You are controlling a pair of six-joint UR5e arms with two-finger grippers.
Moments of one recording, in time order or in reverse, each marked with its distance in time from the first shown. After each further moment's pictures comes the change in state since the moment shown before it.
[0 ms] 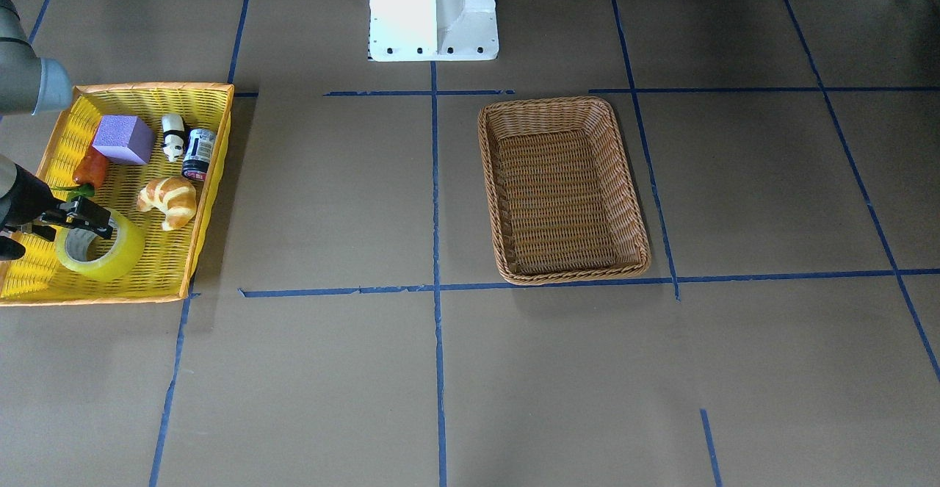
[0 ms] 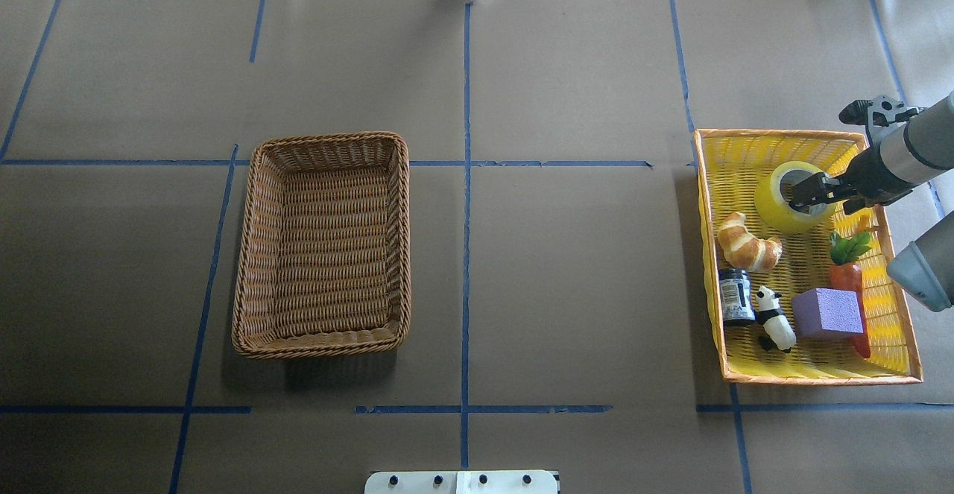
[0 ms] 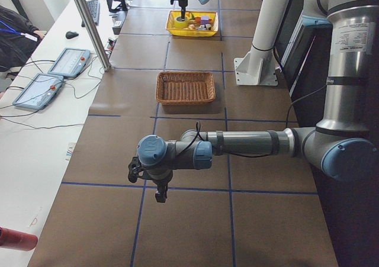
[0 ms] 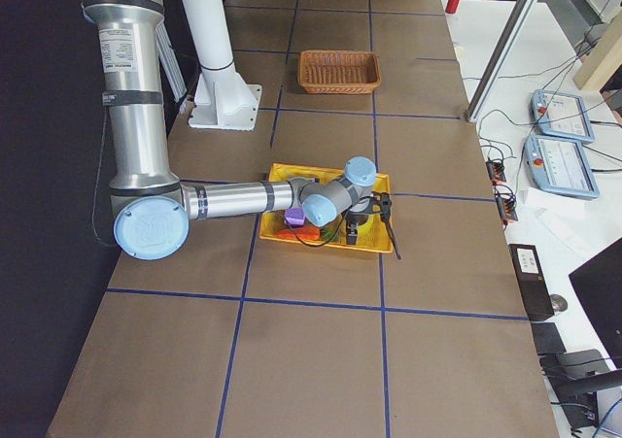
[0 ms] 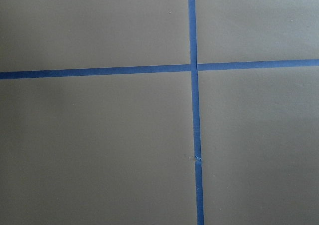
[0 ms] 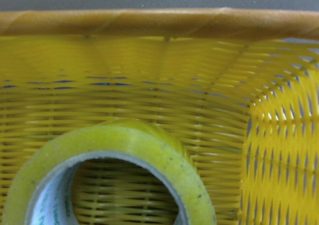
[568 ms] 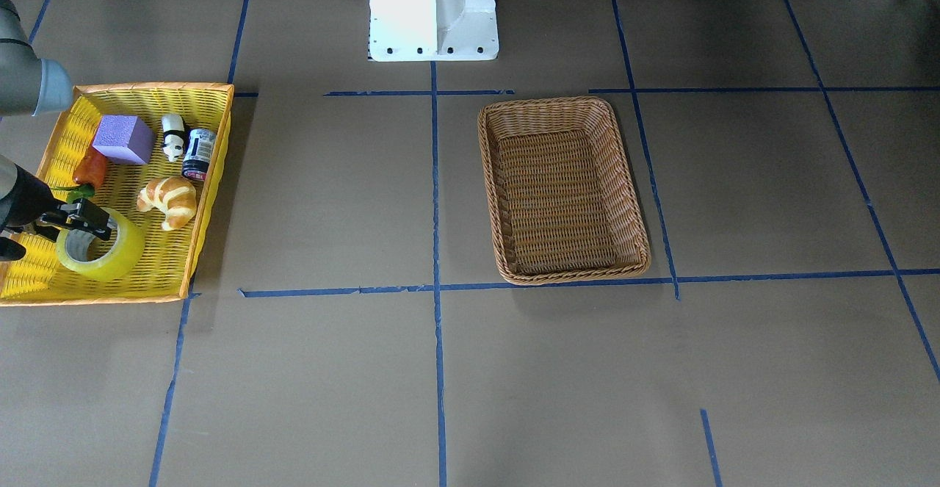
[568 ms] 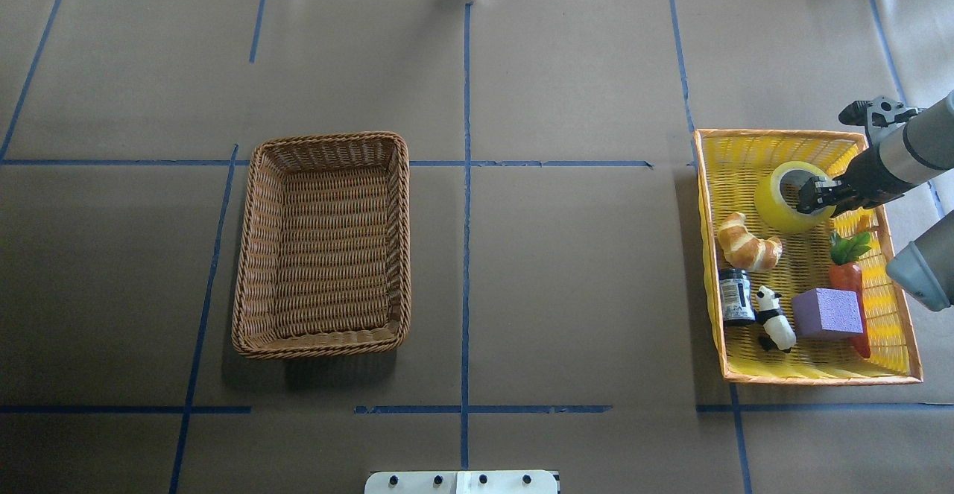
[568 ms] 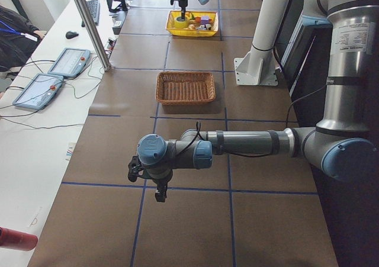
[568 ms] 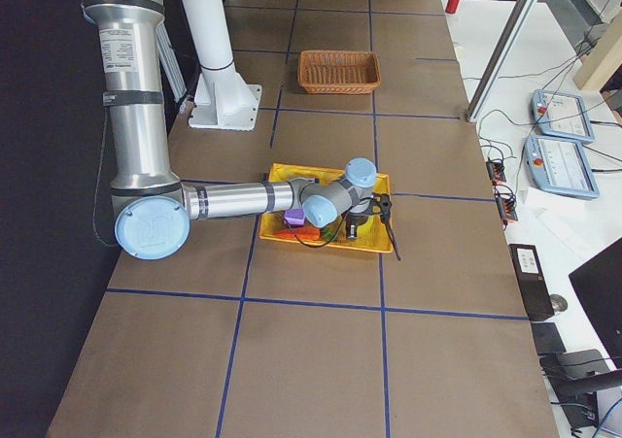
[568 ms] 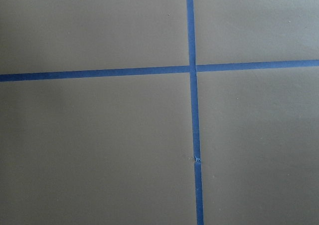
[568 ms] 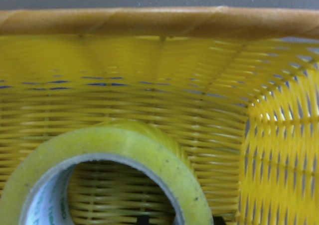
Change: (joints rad) left arm 0.000 0.000 -0.004 -0.001 0.001 0.001; right arm 0.001 0.002 -0.007 0.001 0.001 -0.001
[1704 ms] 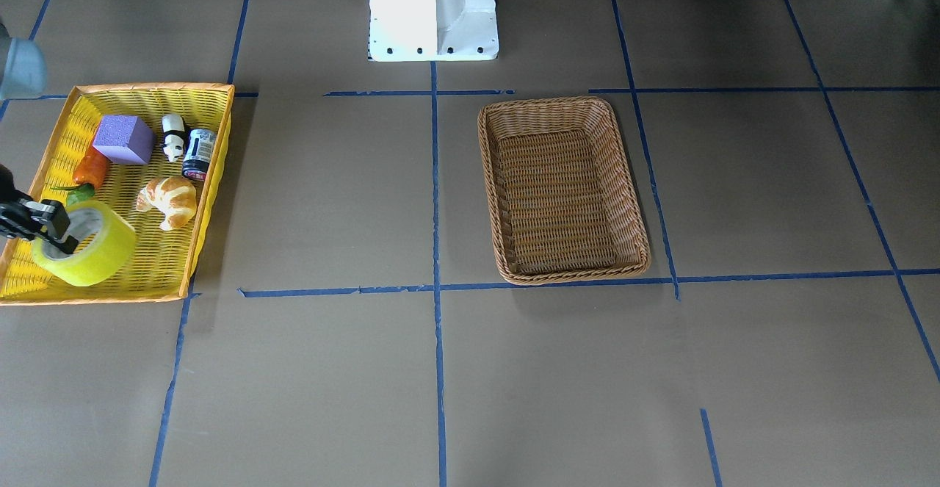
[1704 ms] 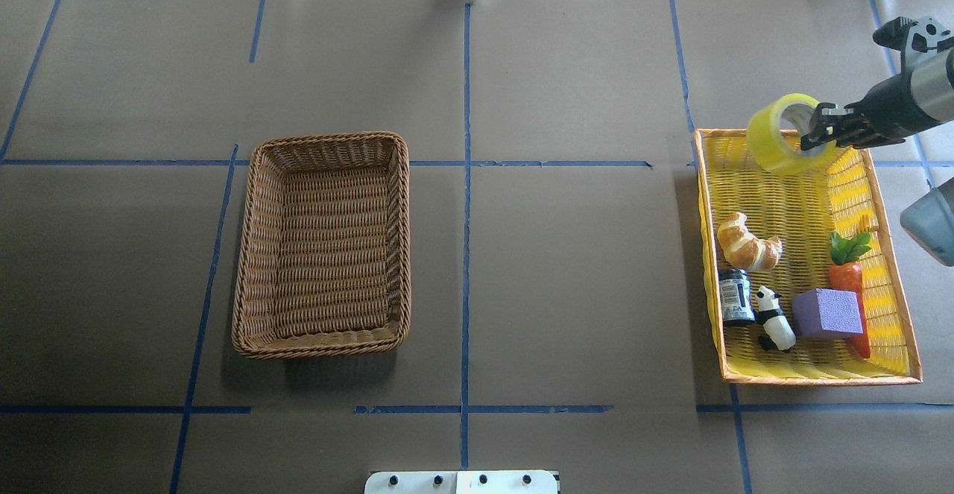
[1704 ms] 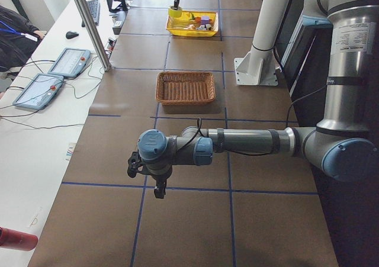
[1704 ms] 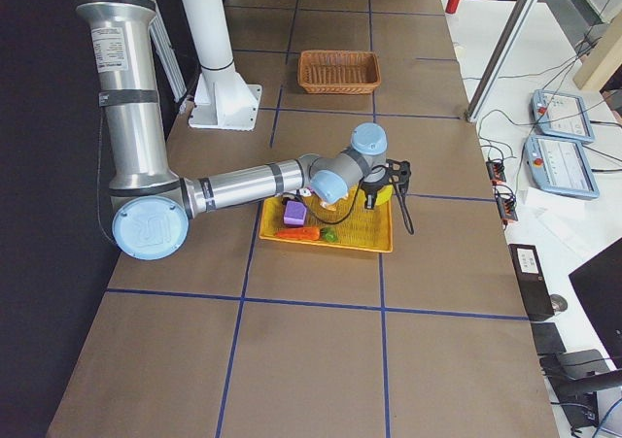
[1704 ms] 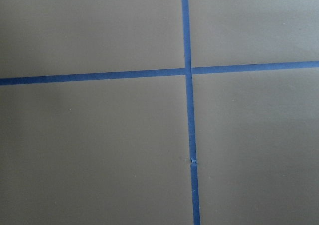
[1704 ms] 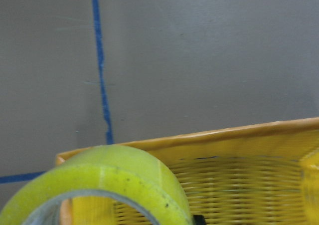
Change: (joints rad) left arm 0.002 -0.001 -0.045 0.001 -0.002 -0.006; right arm 0.076 0.076 0.153 0.000 0.018 0.262
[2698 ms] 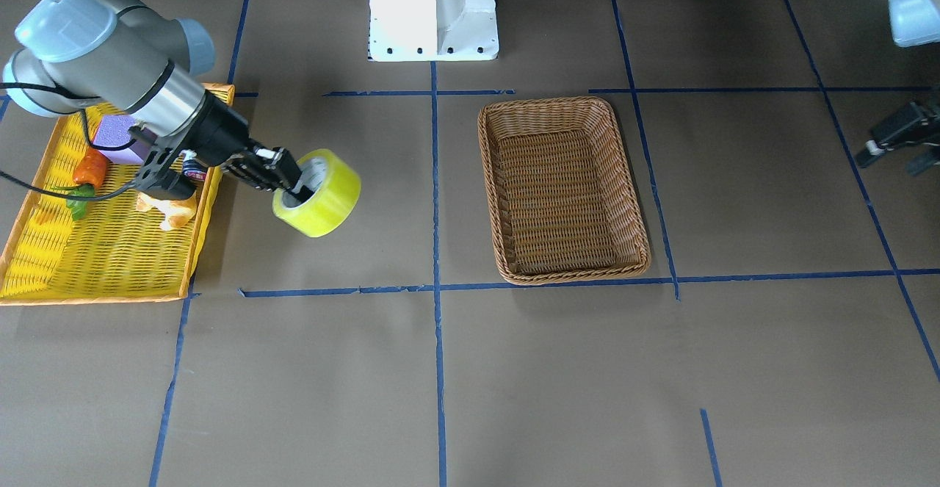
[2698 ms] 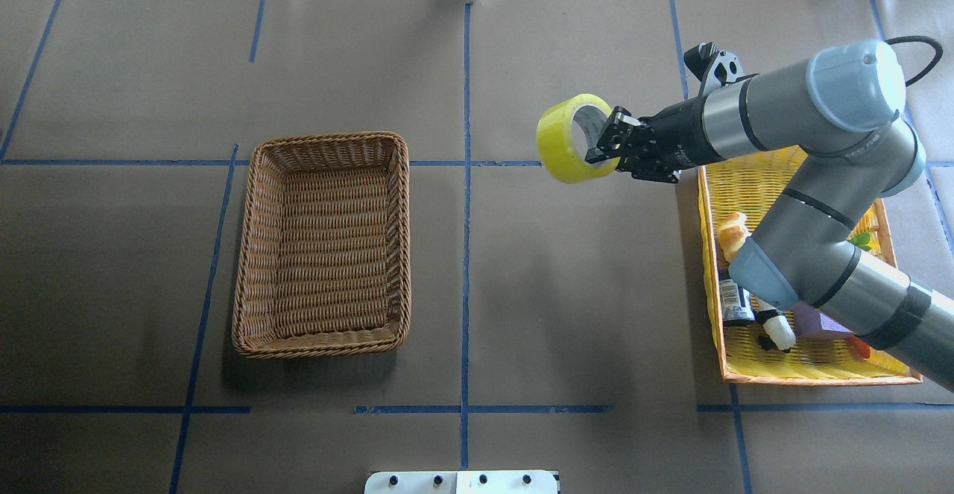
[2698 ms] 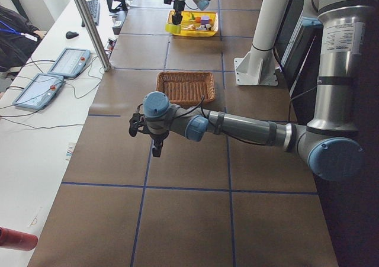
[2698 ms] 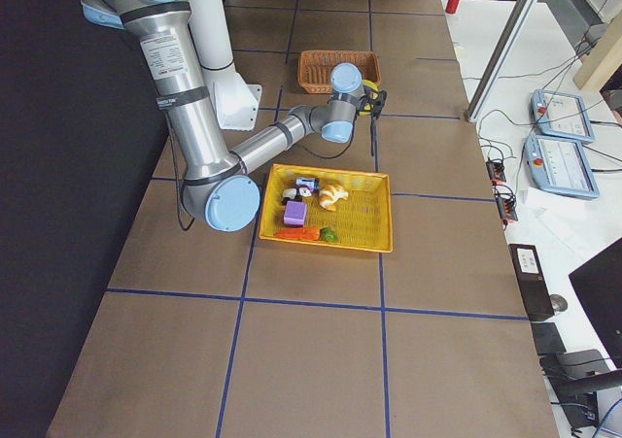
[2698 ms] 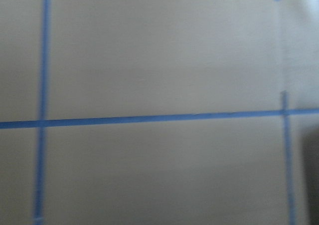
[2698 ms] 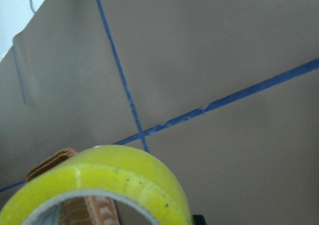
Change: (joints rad) left arm 0.288 -0.011 -0.150 -0.532 -0.101 -0.819; right arm -0.320 0.209 0.029 0.419 -0.143 0.754
